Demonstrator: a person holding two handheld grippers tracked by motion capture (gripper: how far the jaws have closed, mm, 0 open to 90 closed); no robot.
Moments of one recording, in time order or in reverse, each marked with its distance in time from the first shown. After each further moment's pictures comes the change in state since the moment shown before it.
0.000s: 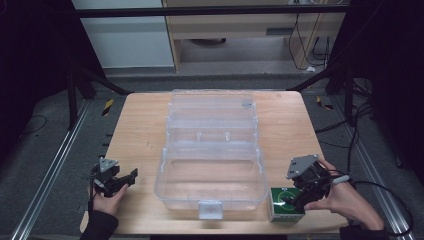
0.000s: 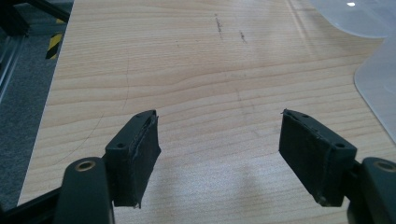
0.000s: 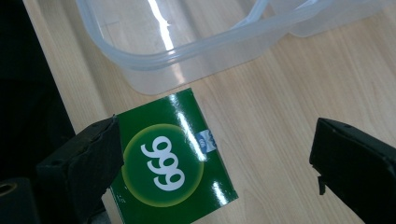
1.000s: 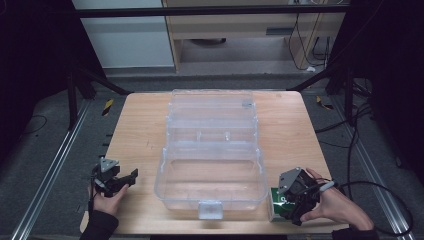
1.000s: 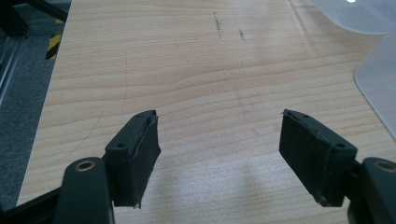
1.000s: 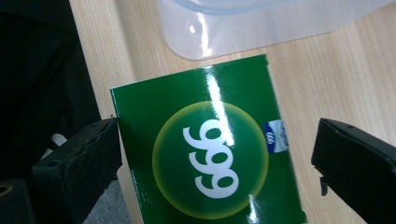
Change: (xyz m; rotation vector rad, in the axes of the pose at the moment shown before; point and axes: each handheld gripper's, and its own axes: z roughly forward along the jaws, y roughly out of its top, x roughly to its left) left arm -0.001 0.000 0.001 0.006 0.001 0.012; right arm 0.016 -0.010 0.038 0.124 0.128 -0.120
